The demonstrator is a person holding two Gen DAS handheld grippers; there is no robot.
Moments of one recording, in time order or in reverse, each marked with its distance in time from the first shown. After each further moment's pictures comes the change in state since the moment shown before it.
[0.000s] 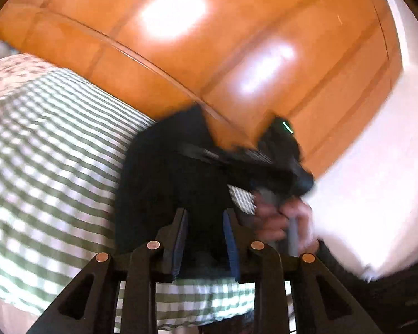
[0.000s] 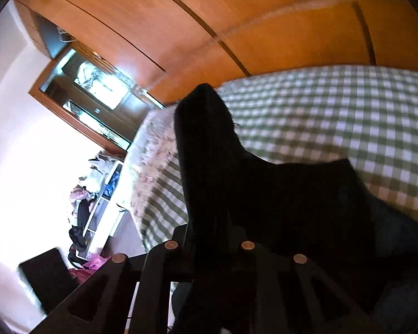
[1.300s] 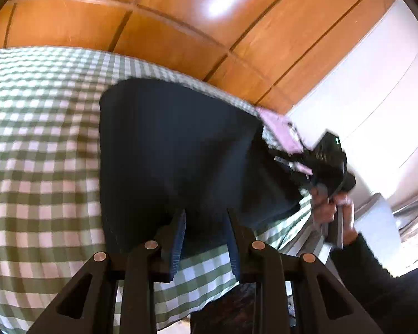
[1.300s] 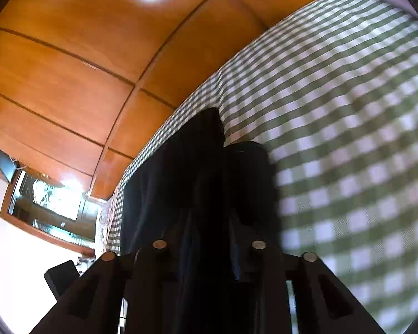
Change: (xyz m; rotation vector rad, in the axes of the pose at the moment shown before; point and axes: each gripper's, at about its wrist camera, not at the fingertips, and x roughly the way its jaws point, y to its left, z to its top) left arm 0.175 -0.088 -0.076 0.239 0.429 -0.062; right arm -0.275 -0.212 -0.174 0.500 -0.383 -0.232
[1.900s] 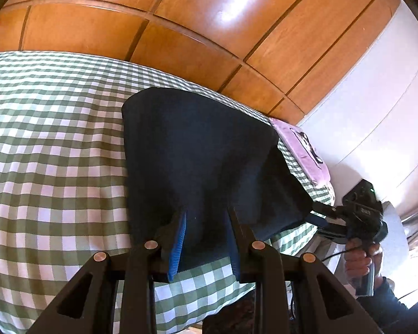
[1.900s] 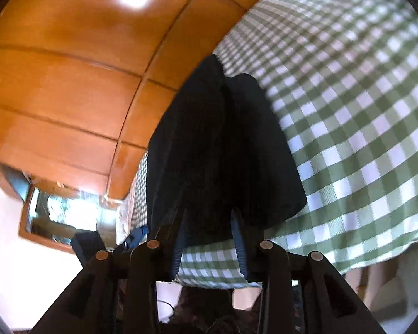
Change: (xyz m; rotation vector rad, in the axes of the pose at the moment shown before) left arm -0.013 0.011 -0.002 -0.012 -0.029 0.066; right arm -0.040 0.005 -0.084 0.160 0.025 0.063
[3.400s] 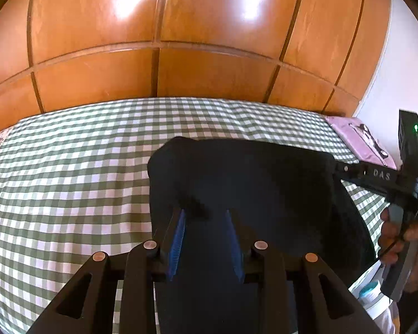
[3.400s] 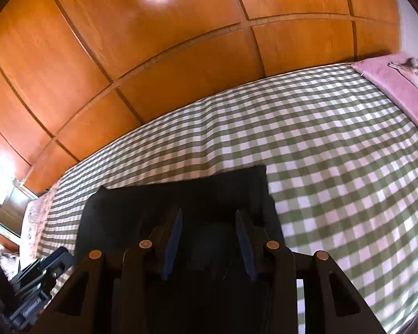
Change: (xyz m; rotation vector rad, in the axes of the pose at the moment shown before) left arm 0.052 -0.028 0.069 0.149 -0.029 0.396; right arm 0.083 0.085 0.098 -0.388 -0.173 -0.478
